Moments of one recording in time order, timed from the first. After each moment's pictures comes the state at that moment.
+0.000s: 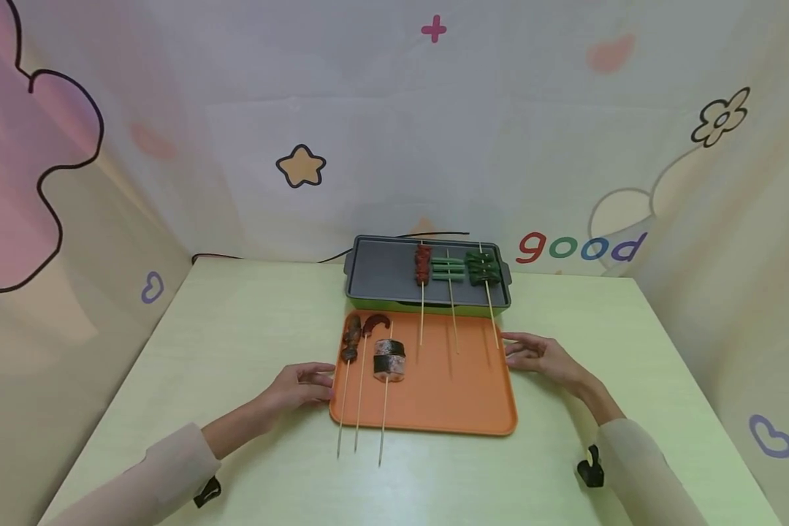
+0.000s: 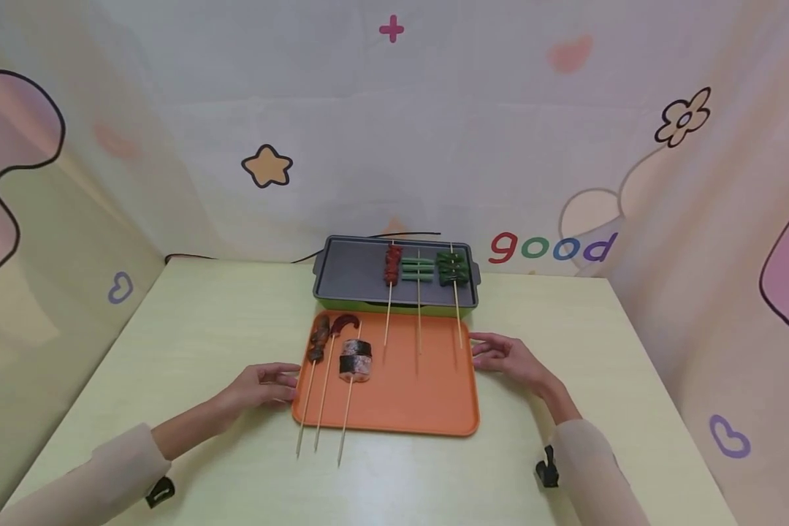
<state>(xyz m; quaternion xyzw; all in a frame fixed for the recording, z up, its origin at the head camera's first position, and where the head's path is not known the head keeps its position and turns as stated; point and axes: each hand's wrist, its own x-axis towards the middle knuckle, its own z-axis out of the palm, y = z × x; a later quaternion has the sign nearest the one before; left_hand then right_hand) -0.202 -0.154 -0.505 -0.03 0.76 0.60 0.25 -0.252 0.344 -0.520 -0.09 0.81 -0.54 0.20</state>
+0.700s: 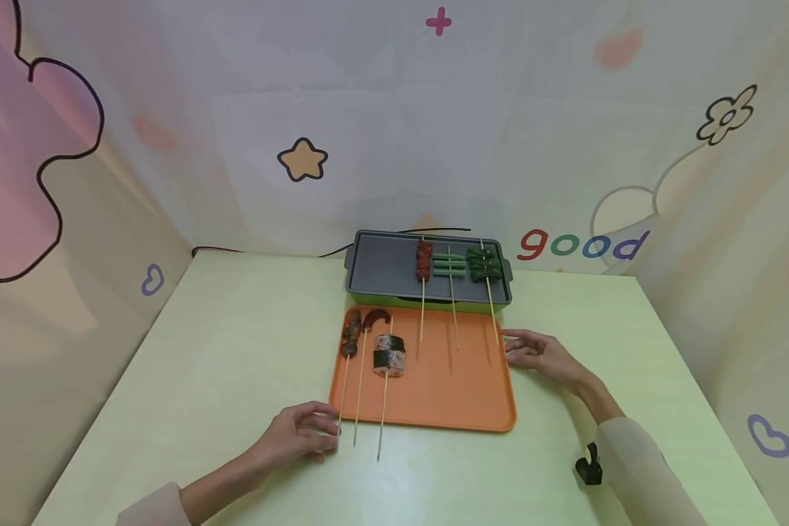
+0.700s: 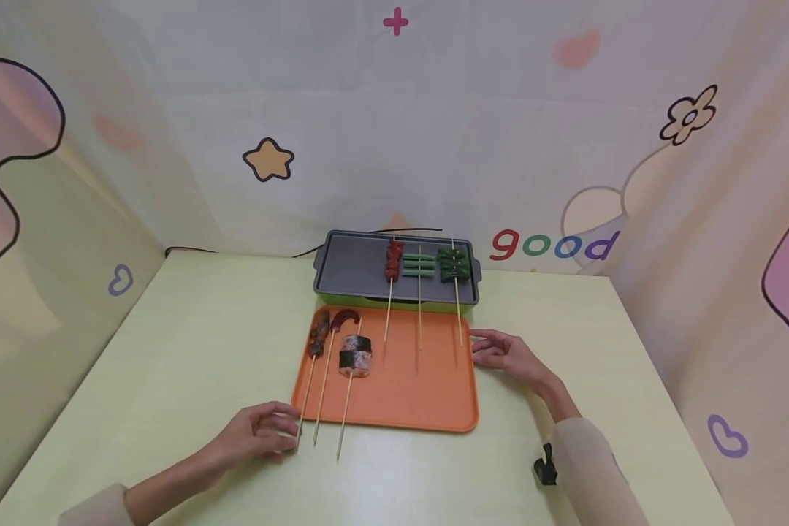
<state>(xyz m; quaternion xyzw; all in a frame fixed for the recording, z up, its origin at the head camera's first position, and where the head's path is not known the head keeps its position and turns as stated) -0.128 -0.150 -0.509 0.02 0.73 0.63 0.27 -0.252 0.344 -0.520 -0.09 0.80 -0.56 0.20</state>
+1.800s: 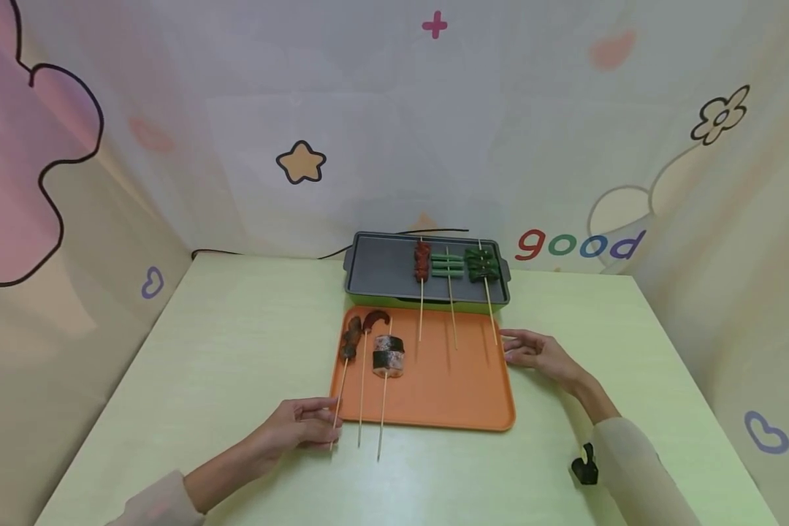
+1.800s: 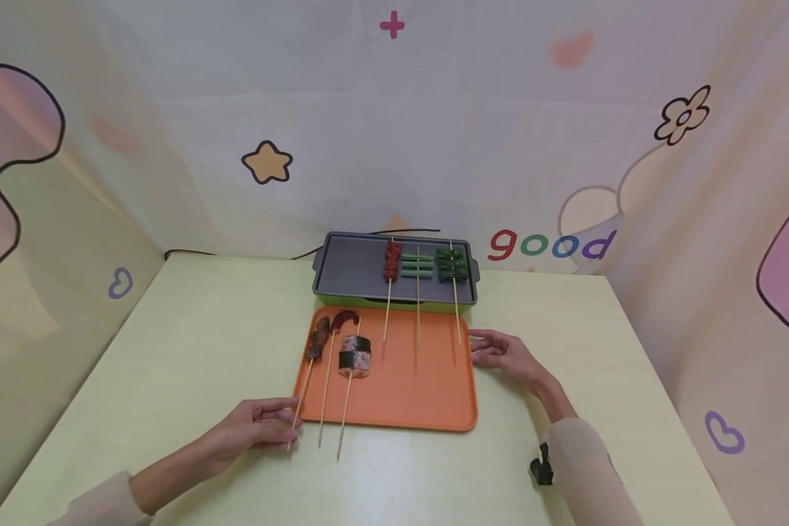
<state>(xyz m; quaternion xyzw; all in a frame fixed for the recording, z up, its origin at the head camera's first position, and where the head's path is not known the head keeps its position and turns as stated) -0.138 -0.151 -0.495 -0.02 0.68 0.66 0.31 -0.246 0.338 -0.515 -0.08 0.81 -0.55 0.19</state>
